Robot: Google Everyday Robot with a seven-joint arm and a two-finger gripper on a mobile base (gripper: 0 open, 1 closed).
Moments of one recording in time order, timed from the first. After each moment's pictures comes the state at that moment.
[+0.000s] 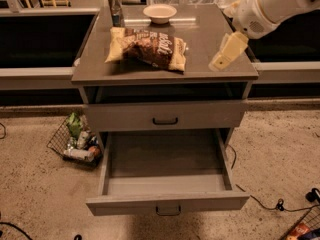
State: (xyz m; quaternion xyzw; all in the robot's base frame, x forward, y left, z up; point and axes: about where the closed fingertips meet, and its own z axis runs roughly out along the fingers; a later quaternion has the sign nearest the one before) arm 0.649 -0.154 0.951 -0.58 0.73 0.03 0.36
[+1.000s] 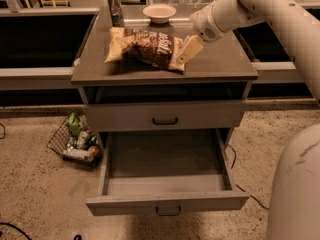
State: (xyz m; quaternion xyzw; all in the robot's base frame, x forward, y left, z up) arm 0.751 -0.075 0.899 -0.56 0.71 0.11 0.41
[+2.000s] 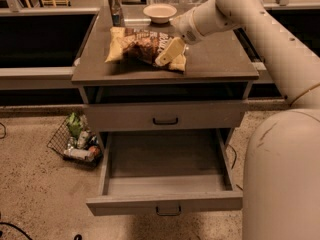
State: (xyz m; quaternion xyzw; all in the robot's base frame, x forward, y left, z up) arm 0.779 -0.026 0.879 -0.56 0.69 0.15 0.42
